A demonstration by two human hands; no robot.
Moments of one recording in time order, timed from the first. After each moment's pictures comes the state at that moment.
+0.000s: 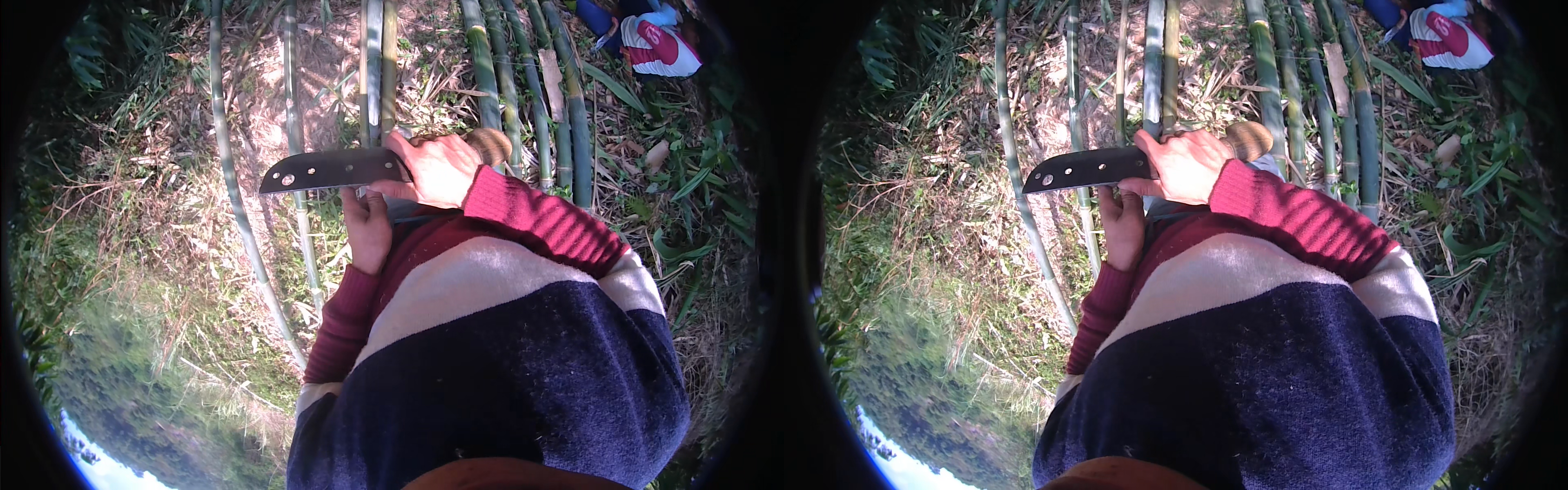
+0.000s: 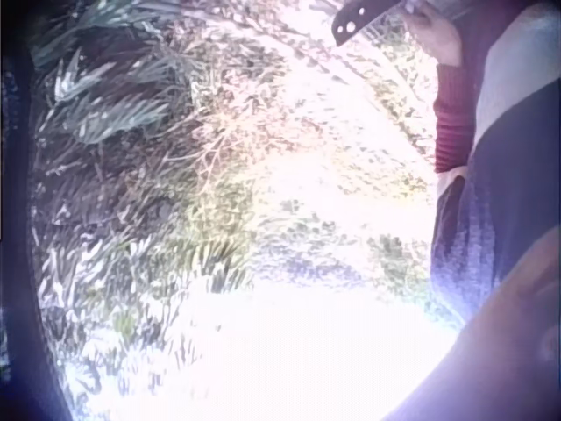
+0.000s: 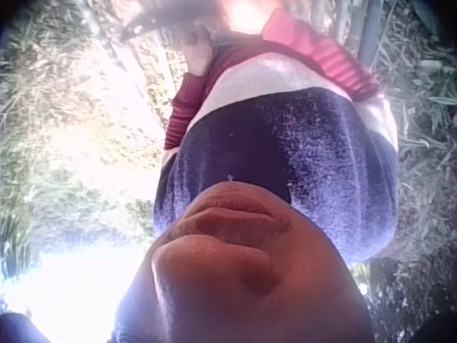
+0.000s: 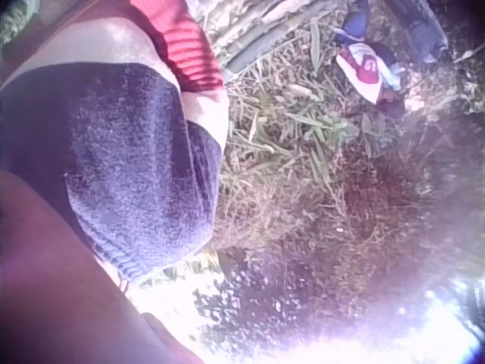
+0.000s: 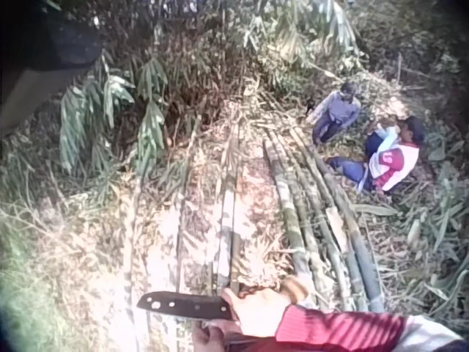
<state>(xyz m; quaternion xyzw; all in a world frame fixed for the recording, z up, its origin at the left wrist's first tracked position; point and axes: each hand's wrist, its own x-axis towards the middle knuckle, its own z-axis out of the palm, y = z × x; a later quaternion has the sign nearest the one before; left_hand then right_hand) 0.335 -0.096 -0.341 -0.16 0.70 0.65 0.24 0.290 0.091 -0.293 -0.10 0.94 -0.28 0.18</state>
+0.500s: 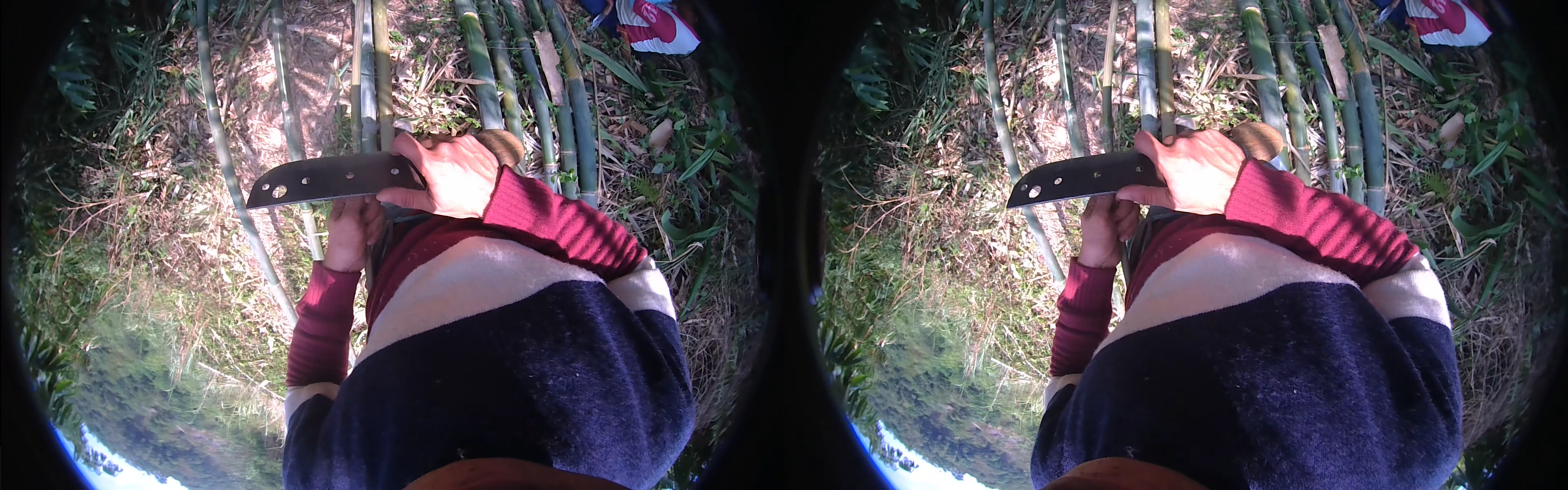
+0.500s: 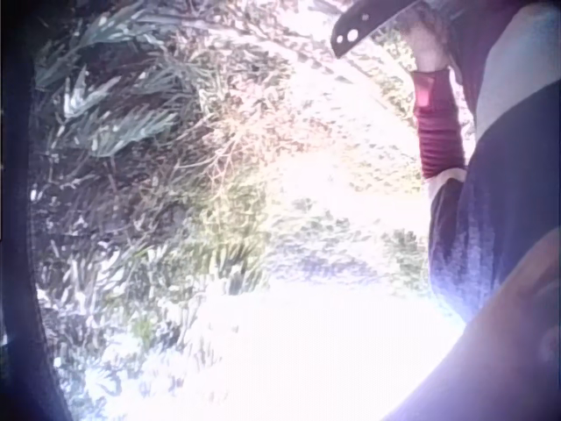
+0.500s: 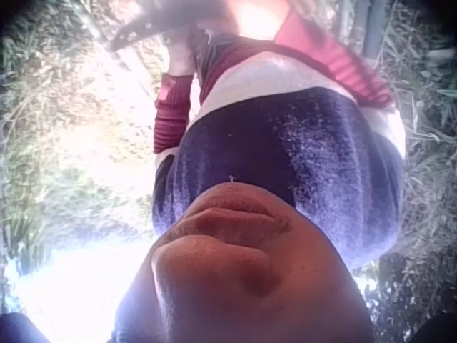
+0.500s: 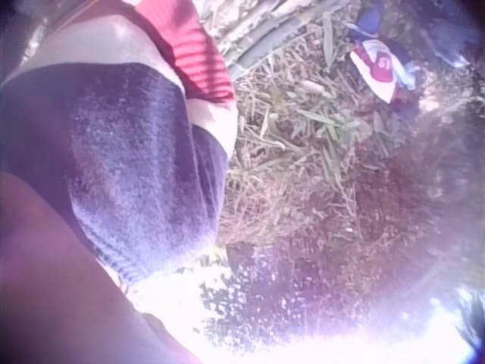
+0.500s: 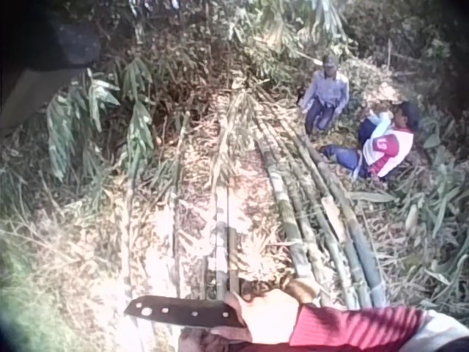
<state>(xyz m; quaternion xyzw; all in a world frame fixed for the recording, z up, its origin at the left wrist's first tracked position) 0.288 -0.104 -0.295 -0.24 0.50 0.71 0.44 0.295 0.108 -0.270 -0.09 0.93 -0.33 0.11</state>
